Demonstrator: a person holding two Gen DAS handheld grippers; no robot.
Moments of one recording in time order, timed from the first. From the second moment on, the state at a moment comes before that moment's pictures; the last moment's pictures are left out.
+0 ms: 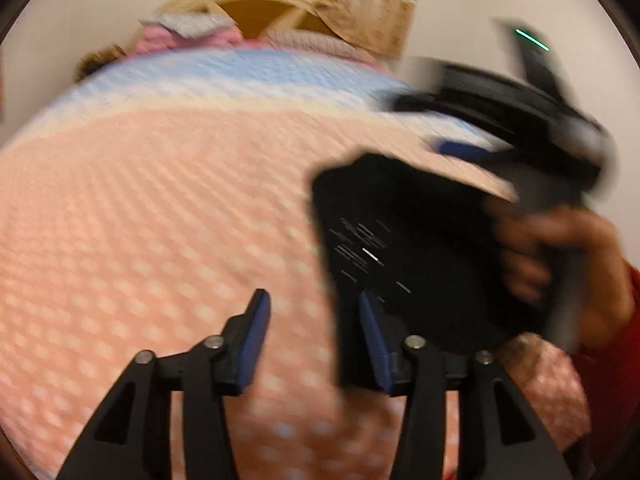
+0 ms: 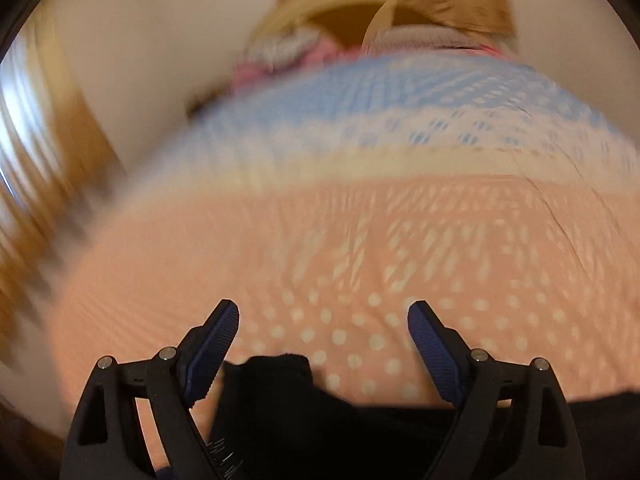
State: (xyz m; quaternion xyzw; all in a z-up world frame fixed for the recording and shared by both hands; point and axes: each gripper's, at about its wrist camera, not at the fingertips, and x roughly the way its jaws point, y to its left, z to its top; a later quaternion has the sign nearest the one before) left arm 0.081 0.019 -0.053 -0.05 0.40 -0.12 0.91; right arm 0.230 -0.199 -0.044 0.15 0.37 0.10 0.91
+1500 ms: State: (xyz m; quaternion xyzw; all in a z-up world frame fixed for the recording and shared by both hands) left arm 0.112 -0.033 -0.070 -0.05 0.42 -0.16 0.89; right arm 0.059 -0.332 -0.109 0.22 0.35 0.01 0.91
